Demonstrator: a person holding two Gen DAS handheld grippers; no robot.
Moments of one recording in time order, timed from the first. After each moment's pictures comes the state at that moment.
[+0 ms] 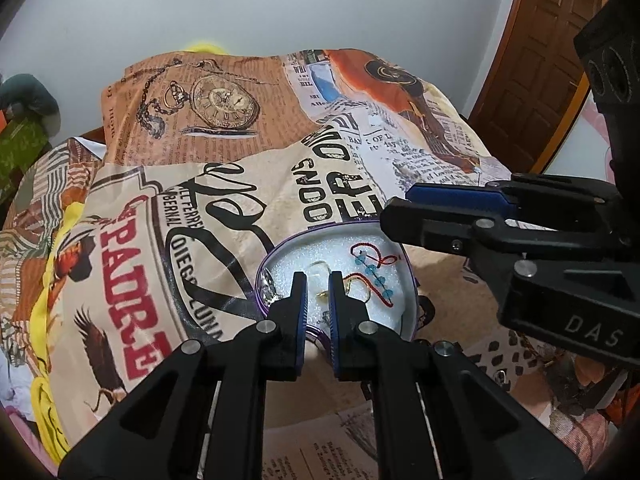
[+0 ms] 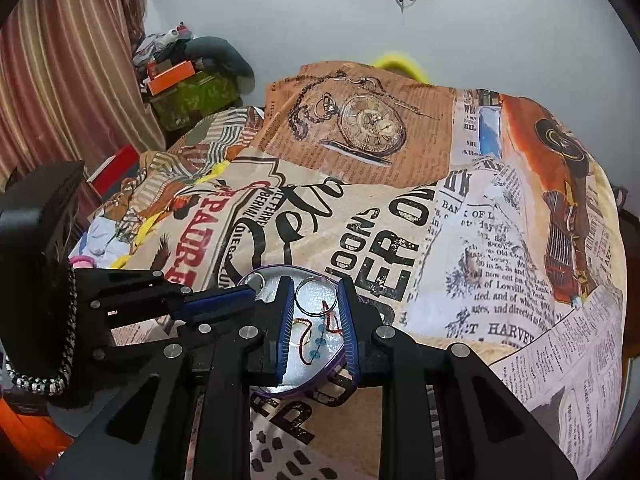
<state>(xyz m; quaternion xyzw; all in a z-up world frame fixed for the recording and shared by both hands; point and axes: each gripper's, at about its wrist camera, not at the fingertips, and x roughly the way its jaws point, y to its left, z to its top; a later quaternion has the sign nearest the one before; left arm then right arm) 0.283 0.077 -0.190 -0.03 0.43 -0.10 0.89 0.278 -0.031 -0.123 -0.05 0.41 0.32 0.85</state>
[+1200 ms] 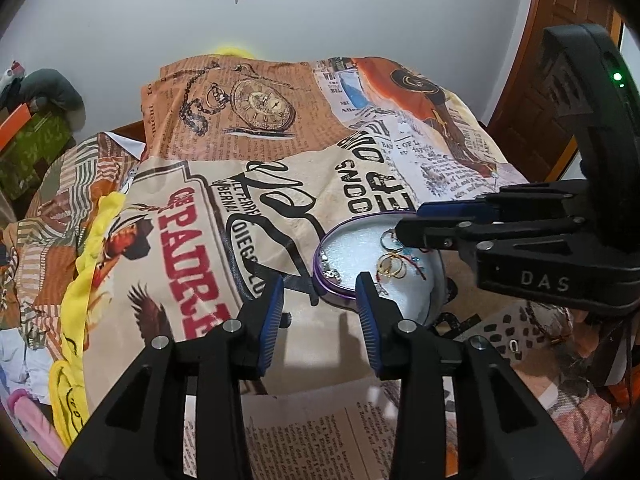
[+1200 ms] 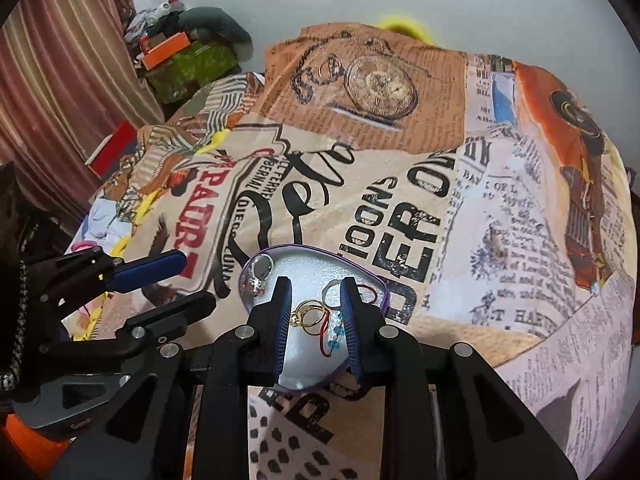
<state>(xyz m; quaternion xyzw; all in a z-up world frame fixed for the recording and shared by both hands) 0.255 0.105 -0.172 -0.02 0.43 -0.06 0.90 0.290 -0.018 -0.131 -0.06 0.47 0.32 0.82</state>
